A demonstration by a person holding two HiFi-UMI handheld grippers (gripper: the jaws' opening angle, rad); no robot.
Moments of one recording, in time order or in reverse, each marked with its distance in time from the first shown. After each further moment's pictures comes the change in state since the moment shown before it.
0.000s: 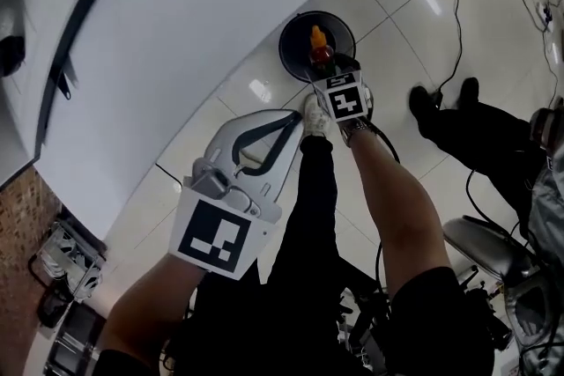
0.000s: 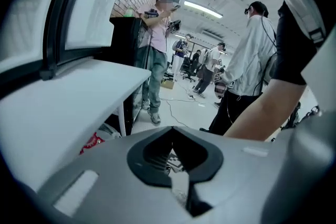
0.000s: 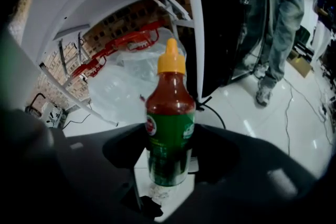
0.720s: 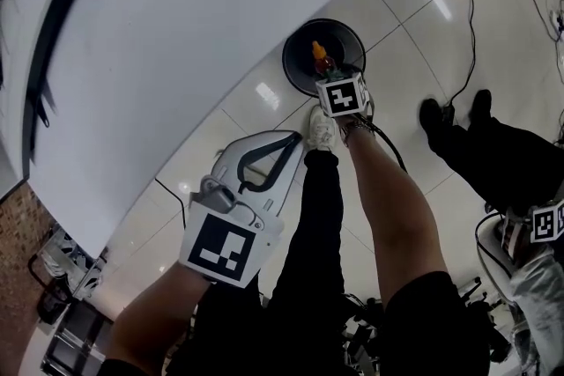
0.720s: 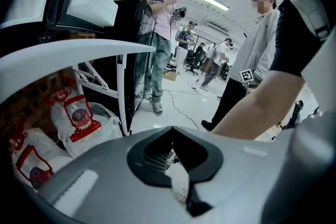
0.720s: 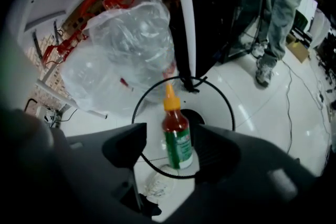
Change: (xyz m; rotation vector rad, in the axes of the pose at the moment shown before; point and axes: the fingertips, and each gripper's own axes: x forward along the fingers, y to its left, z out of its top) left arm 0.043 0.012 -0.053 -0.023 0.063 0.012; right arm 0.076 -0.038 -0.047 0.058 0.166 -0.049
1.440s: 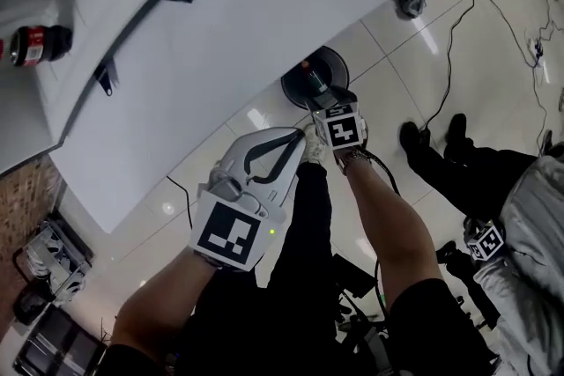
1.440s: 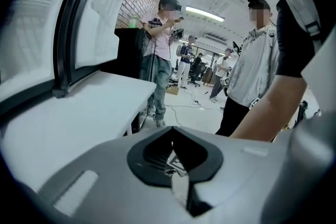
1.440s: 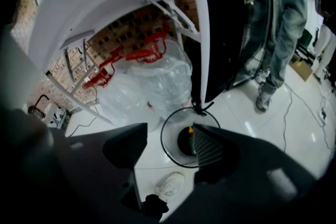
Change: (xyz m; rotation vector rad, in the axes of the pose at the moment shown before) left arm -0.072 -0.010 0.080 0.013 -0.142 0.061; right arm -0.131 0.057 0.055 -0.067 -0.163 0.071
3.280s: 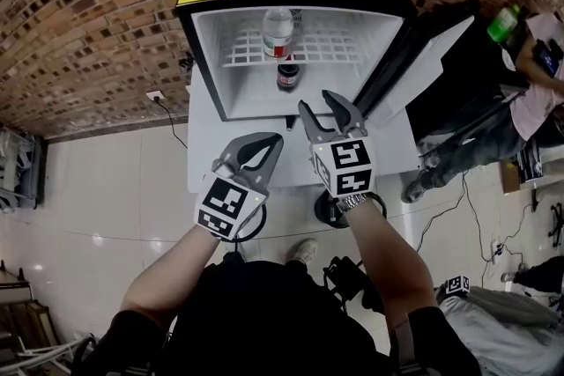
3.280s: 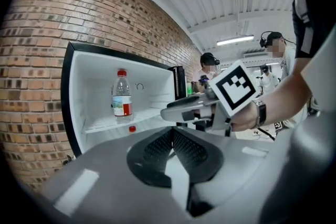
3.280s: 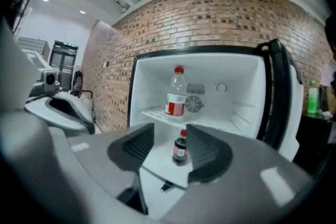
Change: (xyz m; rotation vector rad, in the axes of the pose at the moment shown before) left arm -0.373 0.084 0.111 0.029 -0.396 0.630; right arm -0.366 0.409 0.376 -0.685 -0.774 0.275
